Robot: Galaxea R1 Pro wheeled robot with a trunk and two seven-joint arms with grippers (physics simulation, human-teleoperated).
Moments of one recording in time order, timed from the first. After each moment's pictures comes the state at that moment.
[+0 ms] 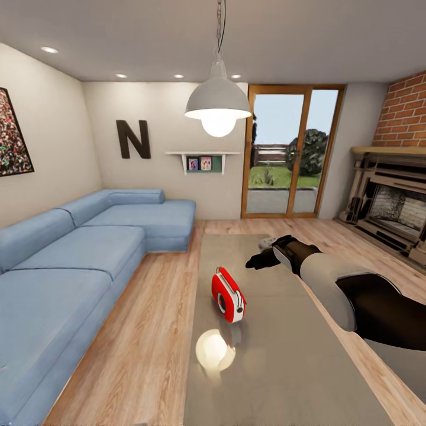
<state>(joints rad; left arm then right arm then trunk) -0.13 -0.05 0.08 -0.55 0.00 -0.04 0.11 -1.36 0.04 0.18 0.01 0.11 0.52 0.31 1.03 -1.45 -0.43</state>
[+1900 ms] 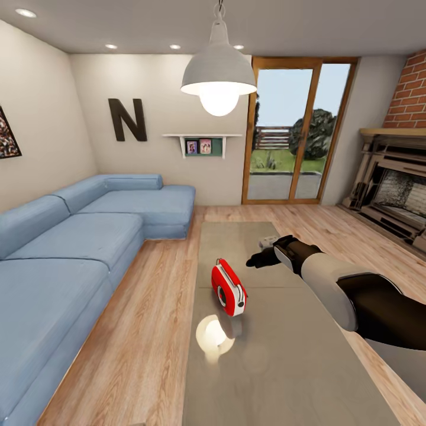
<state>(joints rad) -0.13 -0.04 0.08 -0.55 0.00 -0.04 0.11 -1.36 0.03 0.18 0.01 0.10 0.48 0.31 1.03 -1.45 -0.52</state>
